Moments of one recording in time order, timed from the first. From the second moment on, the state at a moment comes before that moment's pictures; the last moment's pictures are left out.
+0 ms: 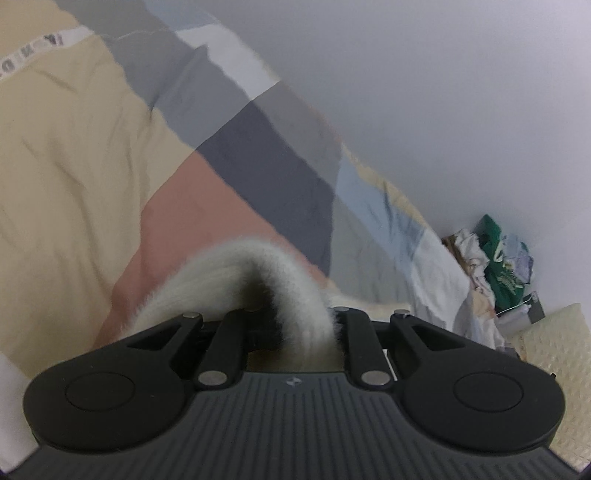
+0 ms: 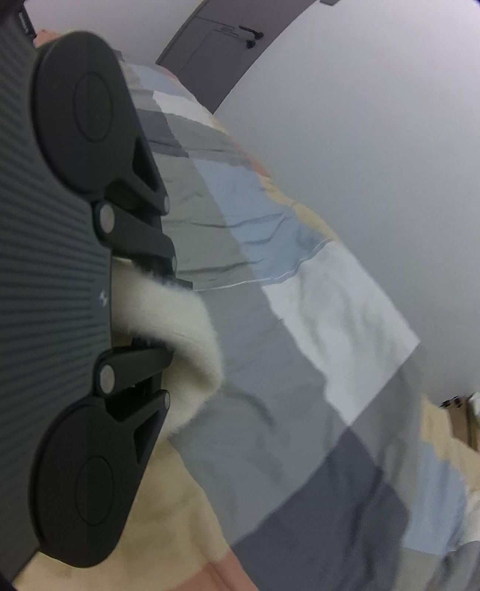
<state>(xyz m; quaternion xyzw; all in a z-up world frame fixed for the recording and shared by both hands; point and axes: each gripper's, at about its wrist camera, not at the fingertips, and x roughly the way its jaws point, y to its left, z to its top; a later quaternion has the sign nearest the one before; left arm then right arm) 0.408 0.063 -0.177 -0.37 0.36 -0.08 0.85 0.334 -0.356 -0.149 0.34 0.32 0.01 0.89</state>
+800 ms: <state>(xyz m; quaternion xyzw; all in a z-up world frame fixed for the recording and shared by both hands) 0.247 0.021 -0.096 -0.20 0.31 -0.11 0.93 0.230 -0.349 -0.081 0.26 0.29 0.09 0.92</state>
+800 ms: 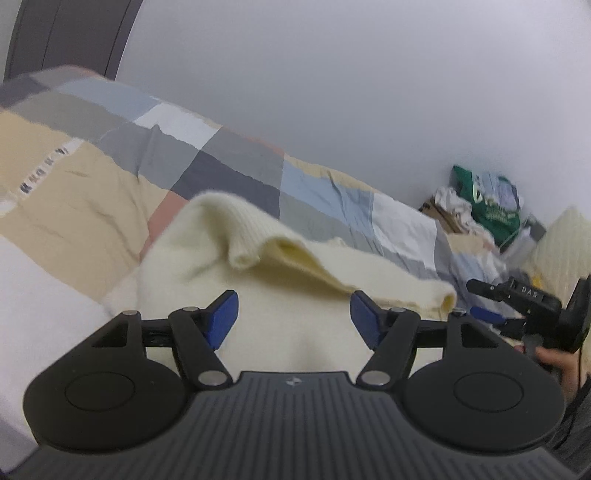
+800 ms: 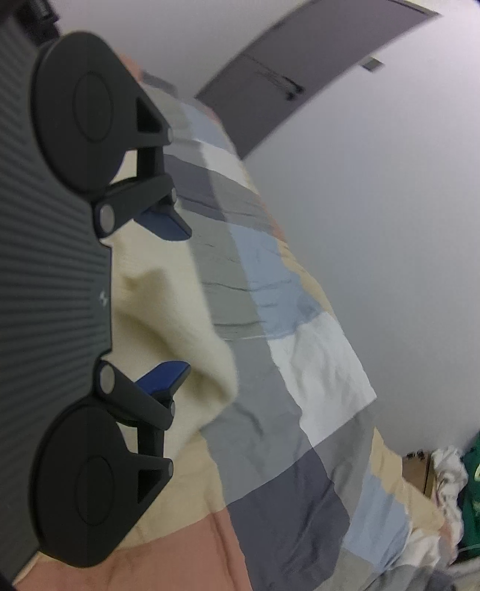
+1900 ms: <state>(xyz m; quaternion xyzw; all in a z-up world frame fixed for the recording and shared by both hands) 0.224 0.028 -0.136 -0.27 0.38 -0.09 0.88 0.217 -0.224 -0.094 0.07 0.34 0.19 0.92</state>
